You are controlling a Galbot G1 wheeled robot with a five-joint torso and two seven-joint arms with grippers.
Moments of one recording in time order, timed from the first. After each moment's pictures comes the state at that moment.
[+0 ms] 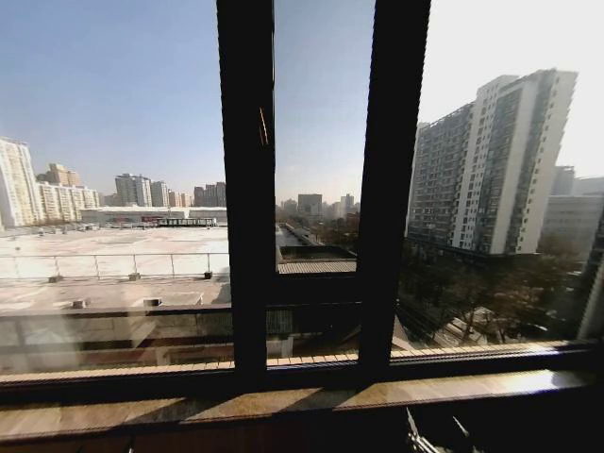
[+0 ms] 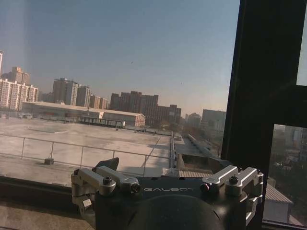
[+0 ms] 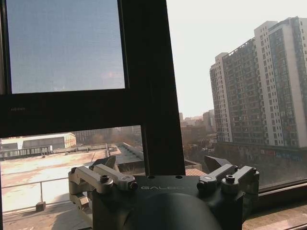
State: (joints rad) left arm 1.82 -1.40 -0.99 -2.18 -0.54 -0.07 0.11; right arm -1.71 1.42 0.66 2.24 0.28 0.07 0.15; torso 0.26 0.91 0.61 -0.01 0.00
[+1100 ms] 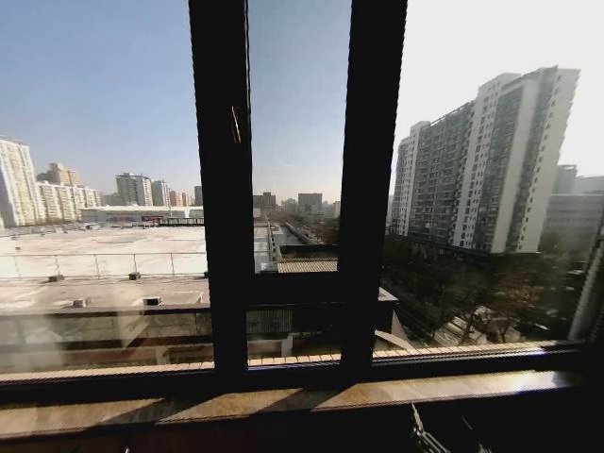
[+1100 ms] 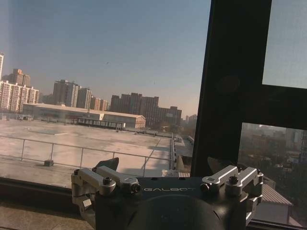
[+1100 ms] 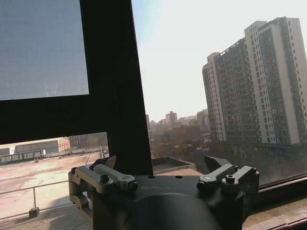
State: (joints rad) left arm 1.82 -1.40 -1.00 -2.18 -0.55 -0.08 0.12; right arm -1.71 1.43 0.67 2.25 0.30 0.07 0.18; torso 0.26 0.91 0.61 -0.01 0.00
